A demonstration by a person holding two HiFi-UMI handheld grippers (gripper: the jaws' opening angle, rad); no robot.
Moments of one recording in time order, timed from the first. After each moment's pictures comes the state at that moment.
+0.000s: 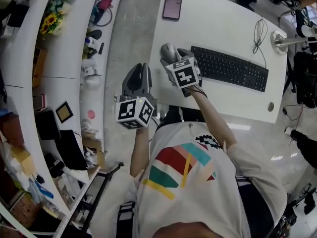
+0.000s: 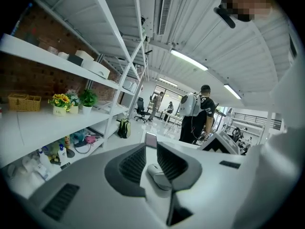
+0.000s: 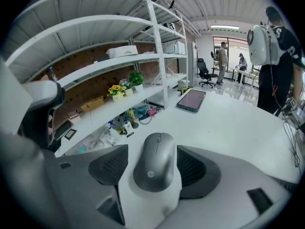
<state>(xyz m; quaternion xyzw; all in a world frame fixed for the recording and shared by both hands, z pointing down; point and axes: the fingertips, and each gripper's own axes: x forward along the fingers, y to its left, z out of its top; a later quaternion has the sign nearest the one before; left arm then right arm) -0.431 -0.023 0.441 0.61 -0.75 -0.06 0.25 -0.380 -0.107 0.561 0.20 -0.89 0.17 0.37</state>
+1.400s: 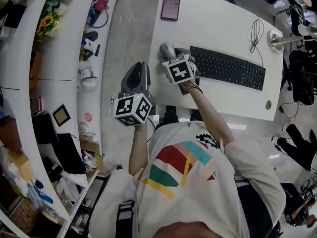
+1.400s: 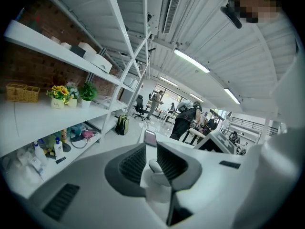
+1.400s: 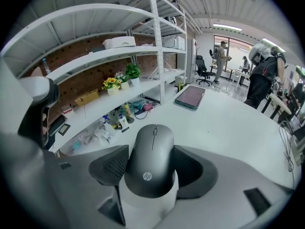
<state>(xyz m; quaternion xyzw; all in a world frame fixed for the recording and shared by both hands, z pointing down) -0.442 -0.025 0.455 0.62 -0.73 -0.08 0.27 -0.386 -0.113 0.577 0.22 -0.87 0.16 0.42</state>
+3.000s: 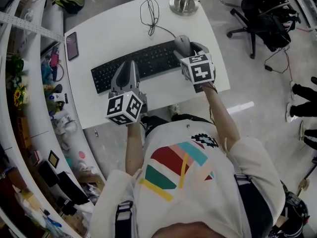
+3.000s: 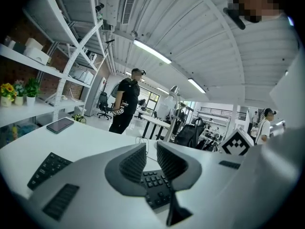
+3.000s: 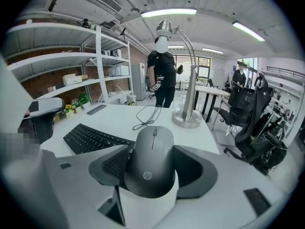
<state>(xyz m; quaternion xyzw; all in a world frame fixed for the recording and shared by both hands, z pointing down) -0.029 -0.166 0.414 0.75 -0.62 -0.04 0.21 0.151 -0.245 0.497 0.45 -0.82 0.17 0.30</state>
